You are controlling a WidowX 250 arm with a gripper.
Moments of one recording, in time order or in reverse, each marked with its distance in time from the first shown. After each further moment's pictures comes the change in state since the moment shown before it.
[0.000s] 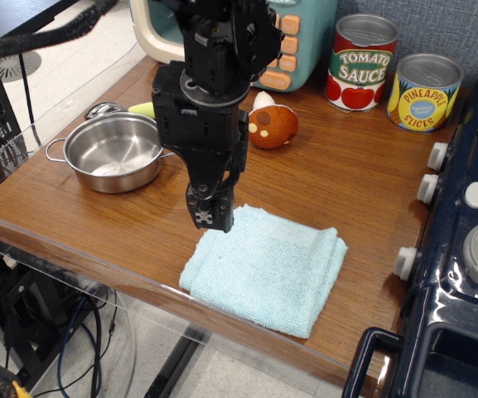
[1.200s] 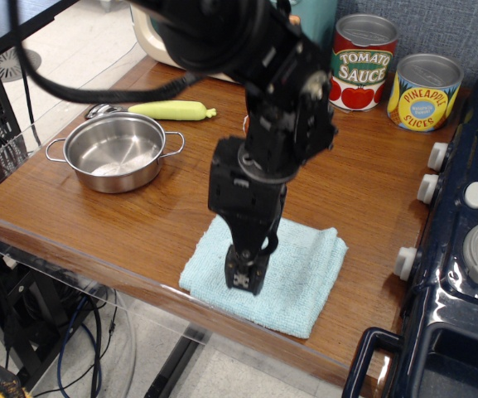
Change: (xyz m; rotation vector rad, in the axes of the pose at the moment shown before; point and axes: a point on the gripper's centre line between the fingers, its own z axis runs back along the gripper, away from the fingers) arm -0.033 0.023 -0.054 0.119 -0.056 -0.092
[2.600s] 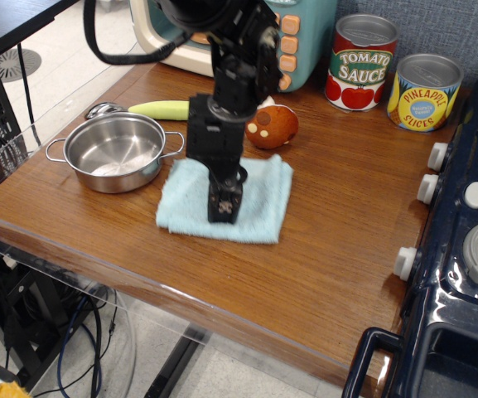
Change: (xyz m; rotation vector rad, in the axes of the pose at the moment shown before) arm 0.061 -0.087 -0.034 0.016 -0.050 0.305
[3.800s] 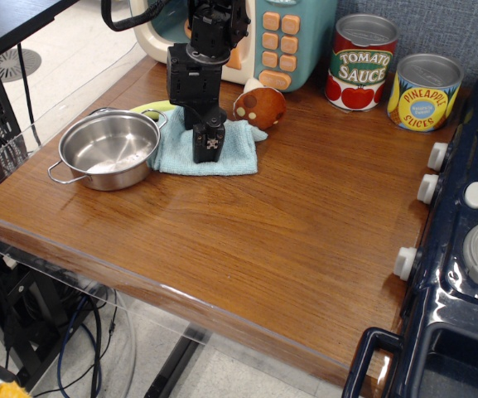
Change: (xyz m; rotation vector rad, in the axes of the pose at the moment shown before) arm 0.018 -0.070 -0.009 0.003 -0.027 0.183
